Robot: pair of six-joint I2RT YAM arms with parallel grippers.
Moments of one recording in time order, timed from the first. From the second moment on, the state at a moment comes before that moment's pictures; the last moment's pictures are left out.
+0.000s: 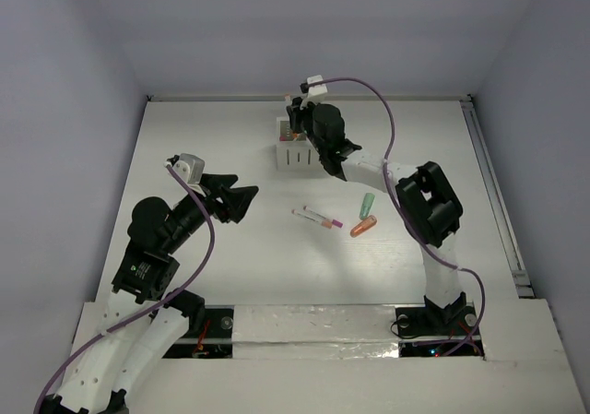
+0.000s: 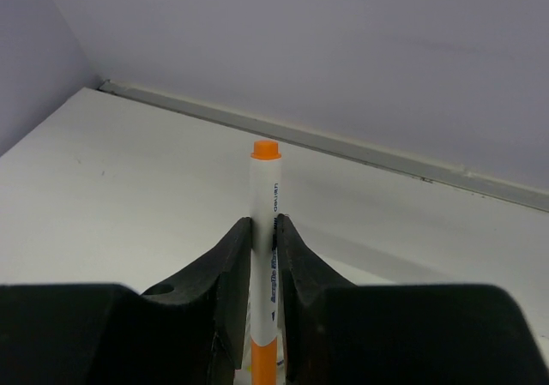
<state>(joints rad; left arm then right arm) -0.40 0.54 0.71 -0.15 0.30 -0.32 0.64 2.08 1.54 0.56 0.20 0.11</state>
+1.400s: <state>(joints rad) -0.40 0.56 0.71 -0.15 0.26 -0.32 0.69 1.75 1.08 -0.12 -0.02 0.21</state>
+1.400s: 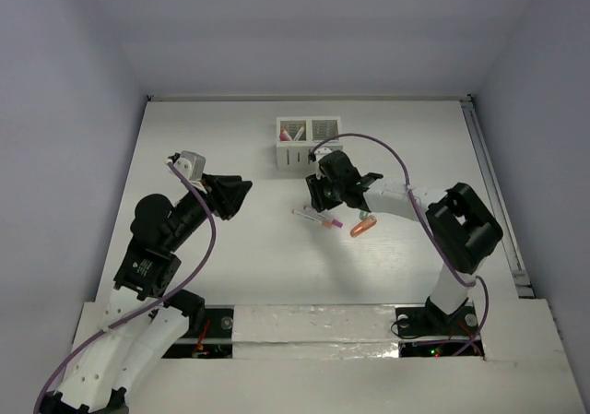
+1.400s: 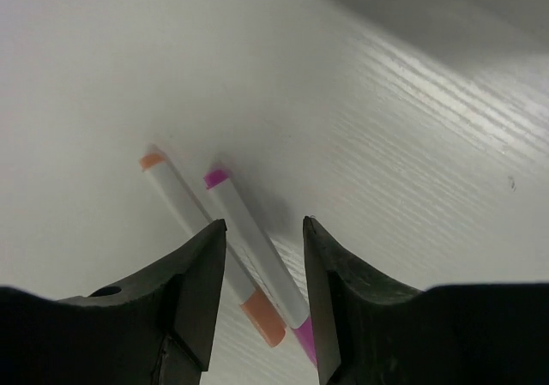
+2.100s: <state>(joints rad) -0.40 0.56 0.71 -0.15 0.26 -0.32 0.74 1.88 1.21 -0.33 0.01 0.17</state>
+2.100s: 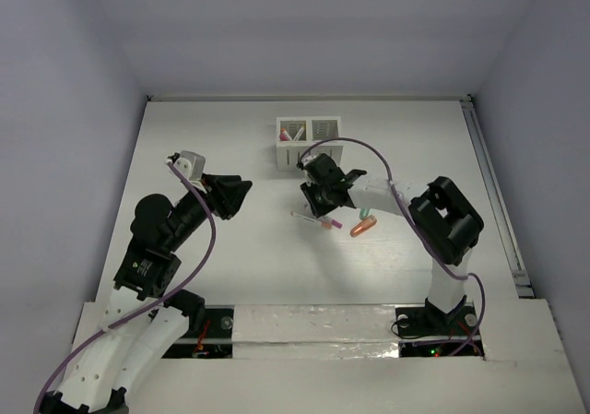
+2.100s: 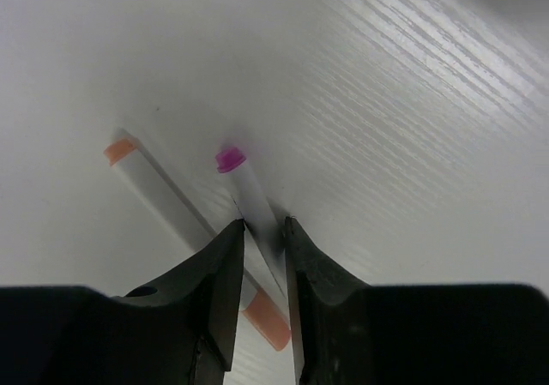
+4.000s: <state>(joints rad) -0.38 0.52 0.74 -0.32 -0.27 -0.39 0.93 2.14 1.63 -0.04 -0.10 0.14</state>
